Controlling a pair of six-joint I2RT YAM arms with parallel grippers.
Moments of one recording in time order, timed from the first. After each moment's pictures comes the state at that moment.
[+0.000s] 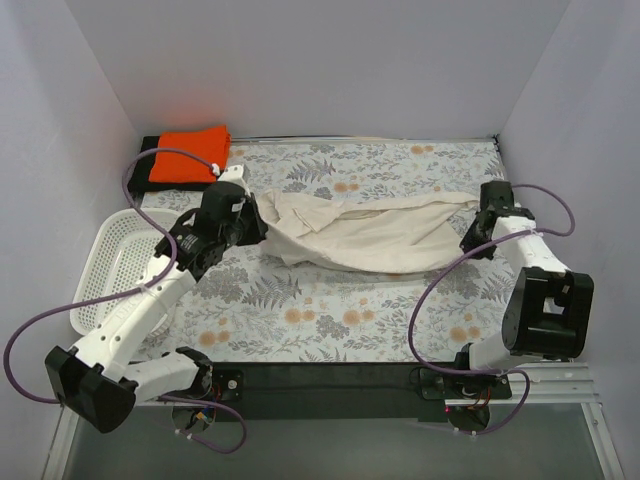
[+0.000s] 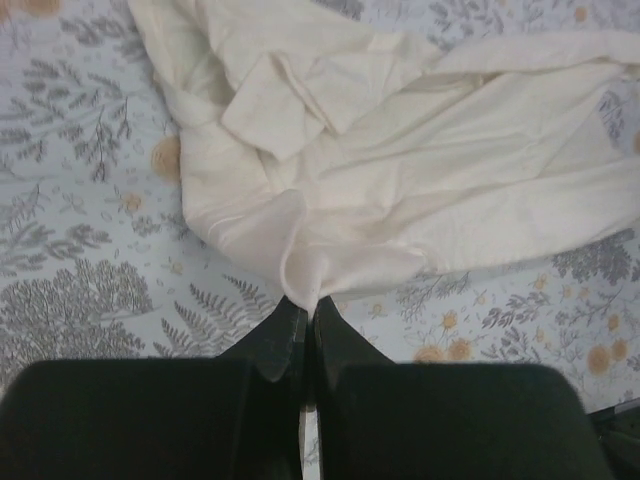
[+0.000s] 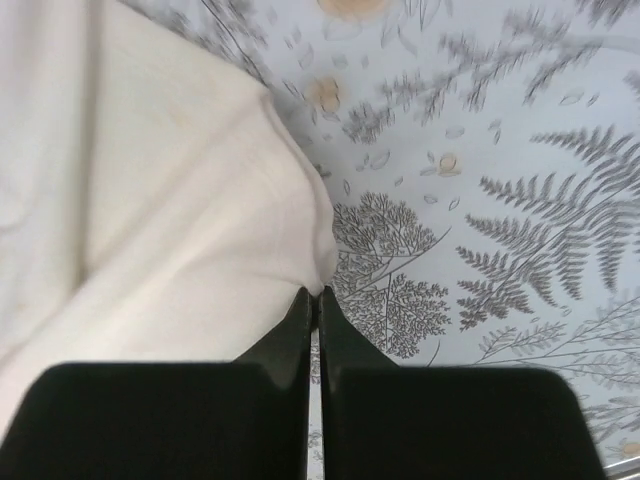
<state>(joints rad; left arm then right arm) -0.53 1.10 1.08 -0.62 -0.13 -0.53 -0.10 1.49 0.96 -0.66 0.14 0.46</state>
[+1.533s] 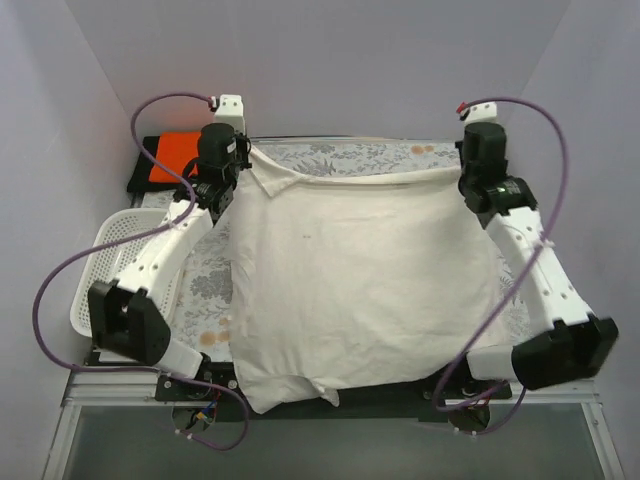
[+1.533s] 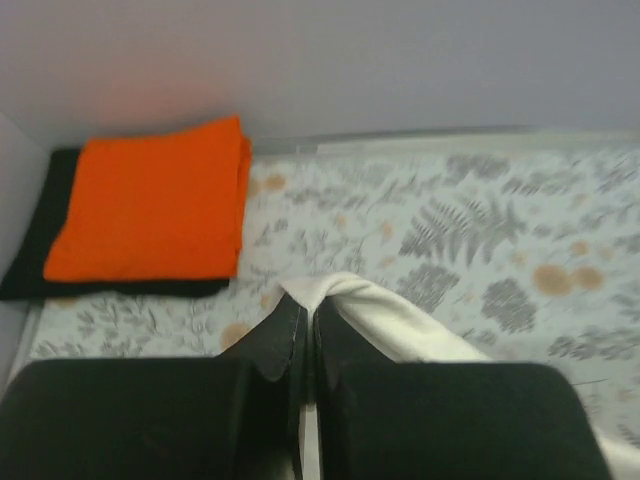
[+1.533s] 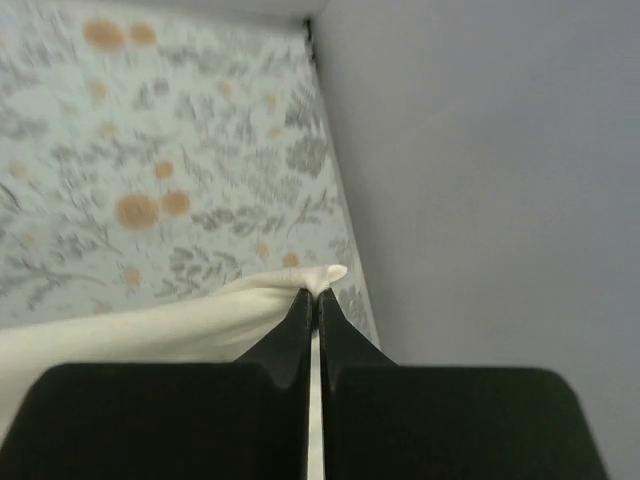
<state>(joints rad) -0.37 1.41 1.39 -0.12 -0.36 -0.01 0.26 1.26 1.46 -0.52 0.60 -0.21</state>
